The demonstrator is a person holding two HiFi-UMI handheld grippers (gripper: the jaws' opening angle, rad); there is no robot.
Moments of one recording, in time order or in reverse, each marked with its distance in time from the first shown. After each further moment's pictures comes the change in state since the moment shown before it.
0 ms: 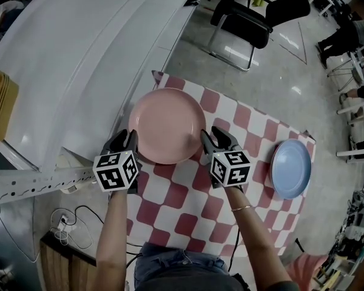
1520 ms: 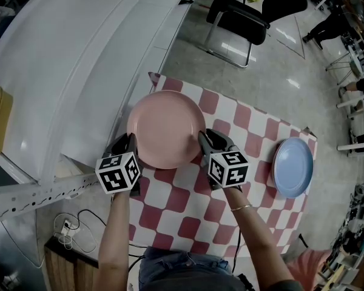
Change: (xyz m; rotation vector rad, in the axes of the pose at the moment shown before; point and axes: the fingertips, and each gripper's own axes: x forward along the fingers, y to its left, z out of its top) left arm 0.018 0.004 -0.009 -0.014 0.045 0.020; right arm 0.012 0.004 -0.008 0.051 0.031 0.011
